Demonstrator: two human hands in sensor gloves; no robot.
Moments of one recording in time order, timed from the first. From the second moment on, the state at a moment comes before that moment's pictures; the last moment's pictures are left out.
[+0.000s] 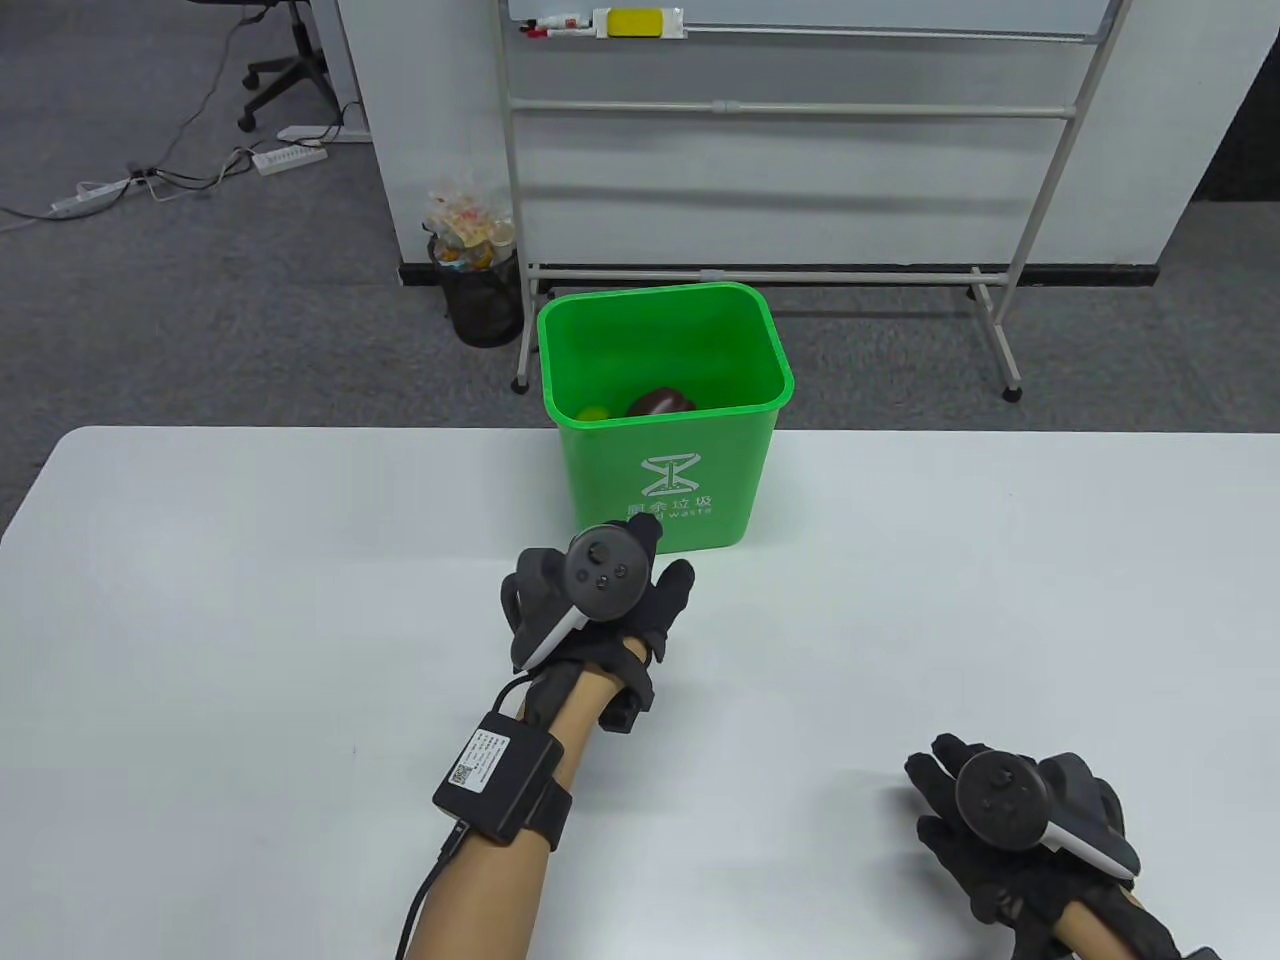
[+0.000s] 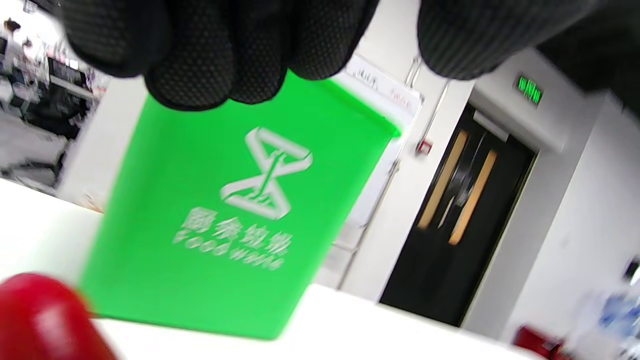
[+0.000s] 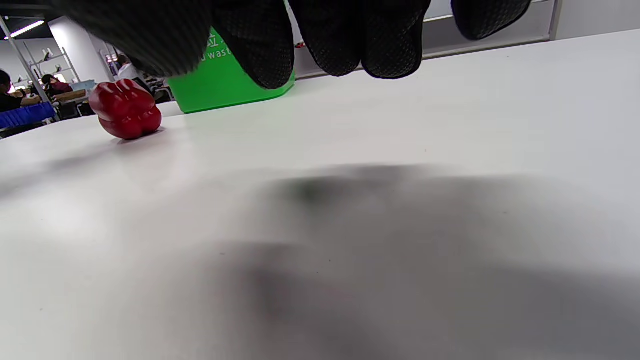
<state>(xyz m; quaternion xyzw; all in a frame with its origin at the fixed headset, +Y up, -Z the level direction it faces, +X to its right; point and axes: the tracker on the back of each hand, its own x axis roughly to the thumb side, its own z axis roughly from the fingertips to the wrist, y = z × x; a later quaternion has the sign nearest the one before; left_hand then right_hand) -0.074 -0.637 -0.419 0.09 -0.12 0.17 0.97 0.265 -0.726 -0.282 0.13 0.09 0.98 0.10</state>
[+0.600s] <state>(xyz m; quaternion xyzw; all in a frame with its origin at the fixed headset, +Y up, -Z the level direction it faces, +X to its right) -0.065 -0.749 -0.447 -0.03 -0.02 -0.08 1.00 0.259 -0.713 -0.272 0.17 0.02 0.98 0.12</state>
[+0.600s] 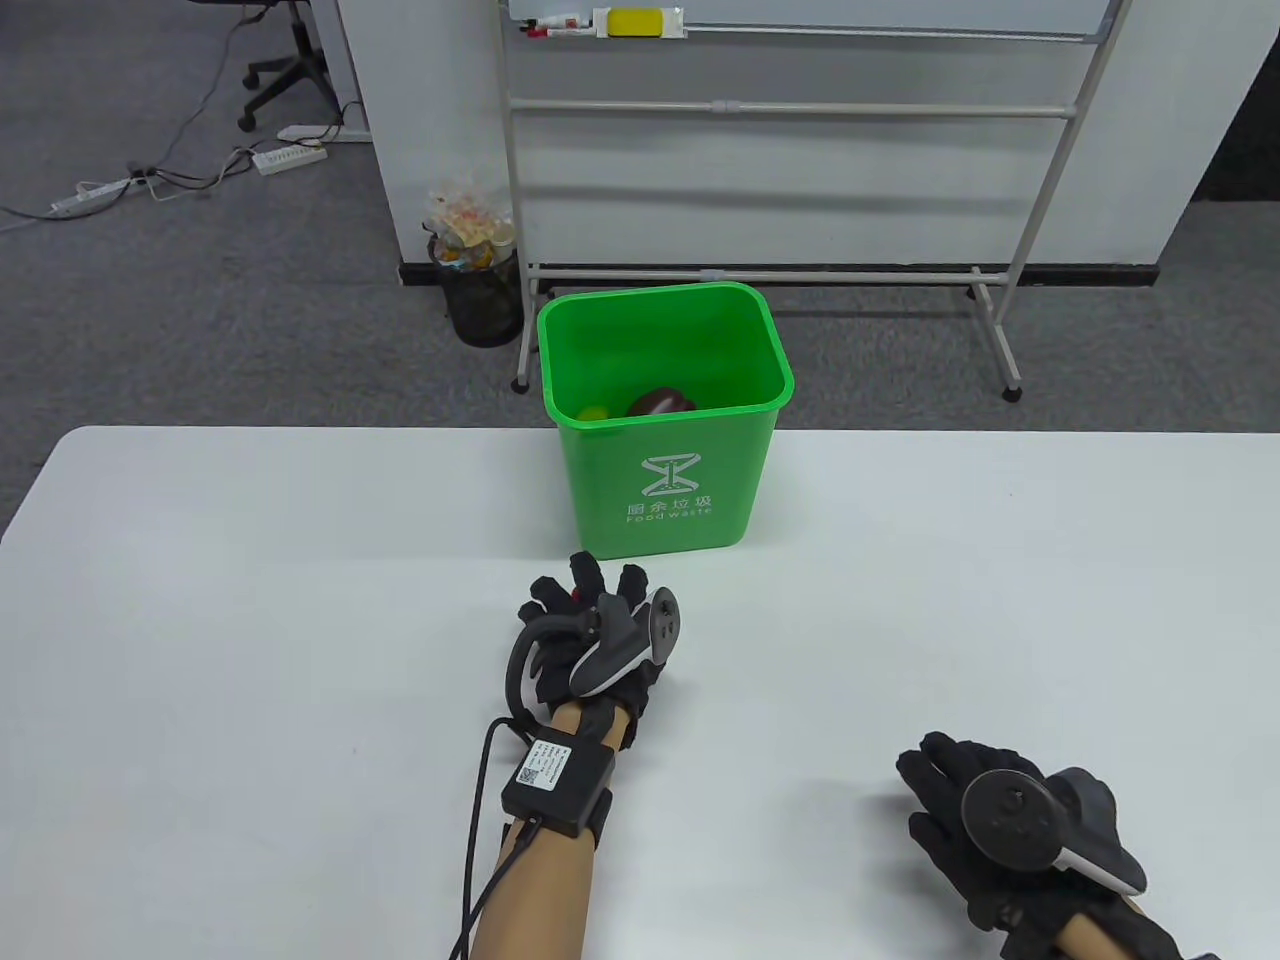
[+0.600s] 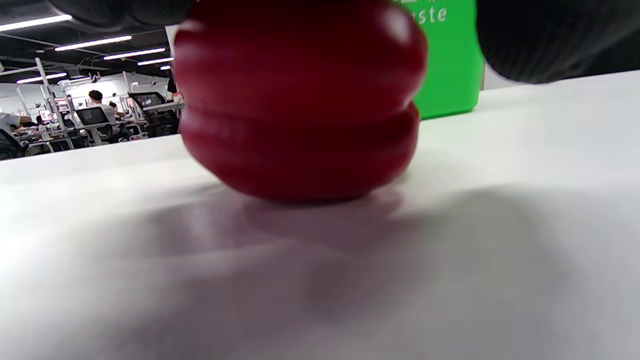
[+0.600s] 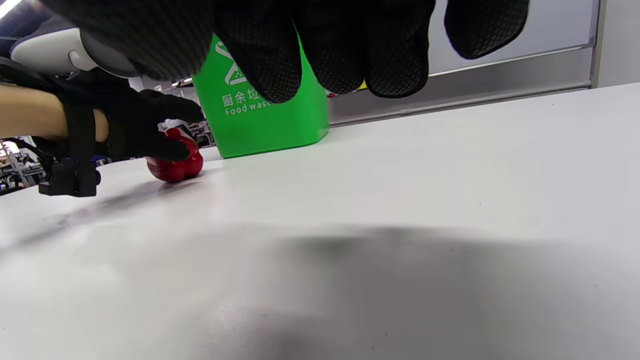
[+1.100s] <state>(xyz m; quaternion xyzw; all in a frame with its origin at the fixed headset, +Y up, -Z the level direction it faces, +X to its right) -0.069 -0.764 -0.448 0.04 0.00 -0.04 1.00 0.259 -0.715 -0.272 0.16 0.03 0.98 0.11</state>
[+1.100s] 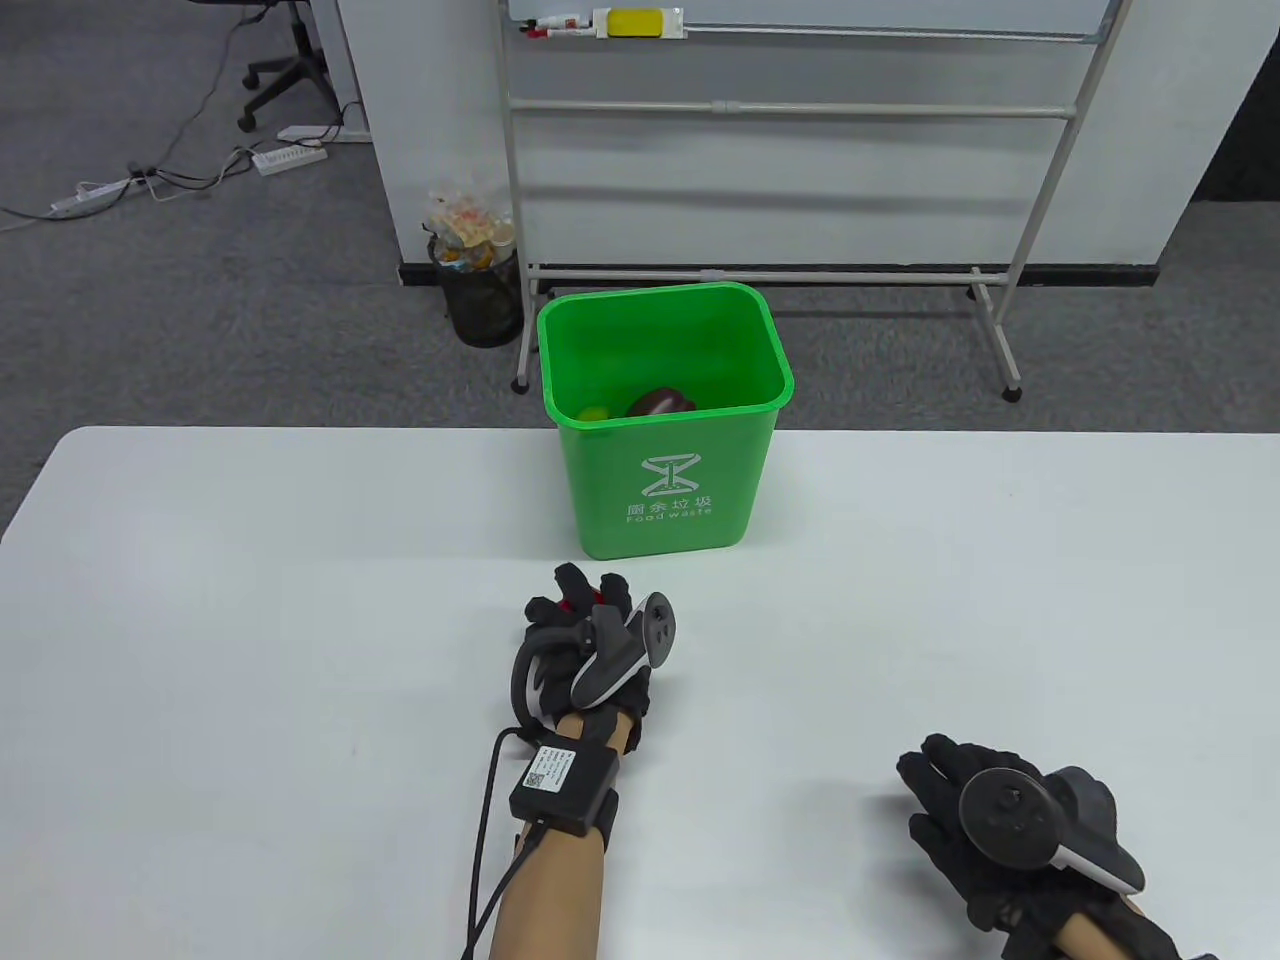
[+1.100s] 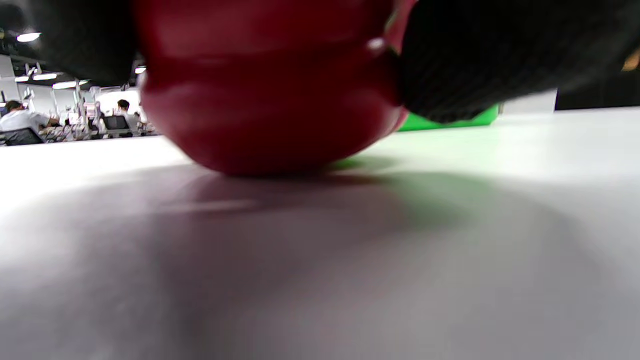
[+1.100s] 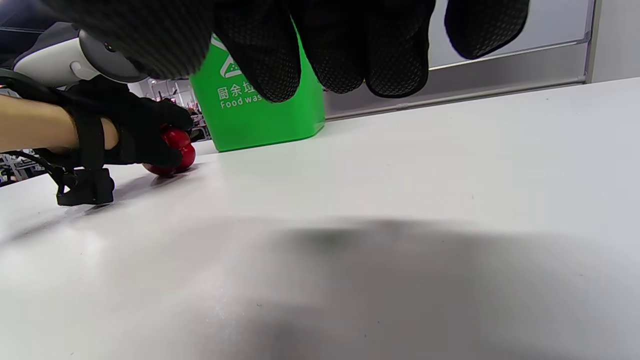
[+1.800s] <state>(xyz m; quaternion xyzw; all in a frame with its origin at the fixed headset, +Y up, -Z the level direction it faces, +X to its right) -0.107 -0.773 -0.383 -0.16 -0.08 0.54 0.82 0.258 -0.717 -0.272 0.17 0.04 0.98 0.11</state>
